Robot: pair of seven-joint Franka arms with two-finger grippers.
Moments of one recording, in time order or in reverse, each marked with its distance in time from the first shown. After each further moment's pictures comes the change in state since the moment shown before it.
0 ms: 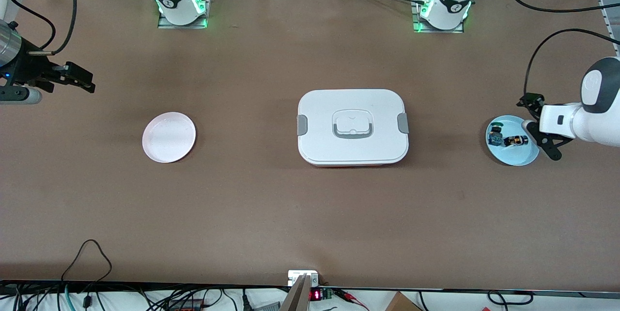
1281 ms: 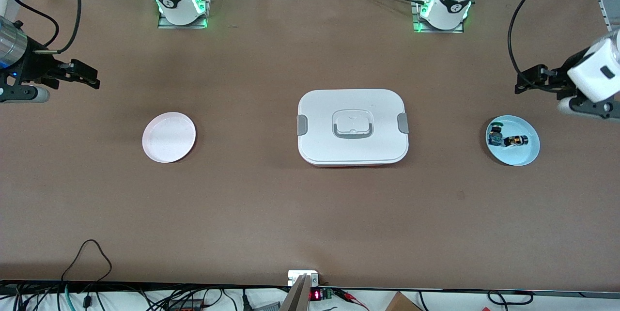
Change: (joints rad) left arm -0.498 -0.330 0.391 0.142 -0.223 -0.052 -0.627; right arm 0.010 0.003 0.000 0.003 0.003 -0.039 -0.005
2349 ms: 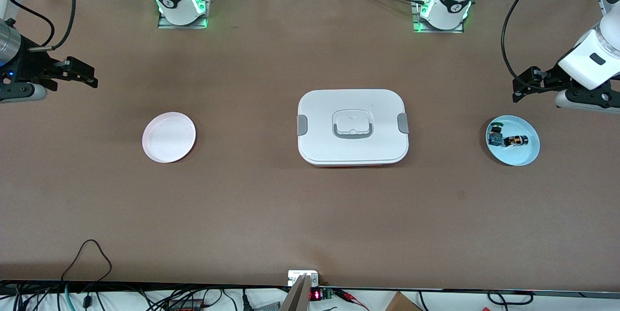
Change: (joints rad) left arm -0.099 -0.074 0.095 -0.156 0.013 0.241 -0.002; right arm -0.004 0.000 -0.015 0.002 0.031 0.005 -0.079
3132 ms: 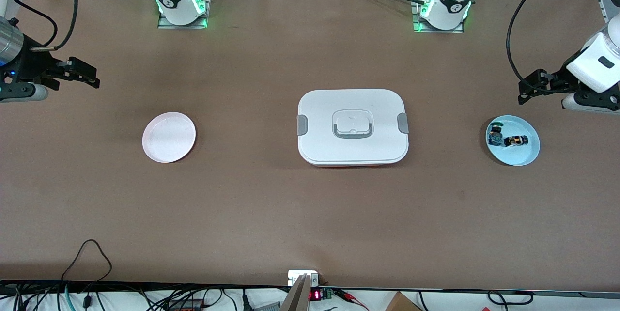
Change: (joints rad) left arm 0.015 0.003 0.008 0.000 0.000 0.000 0.000; right arm 0.005 -0.002 0.006 0.002 -0.001 0.000 0.043
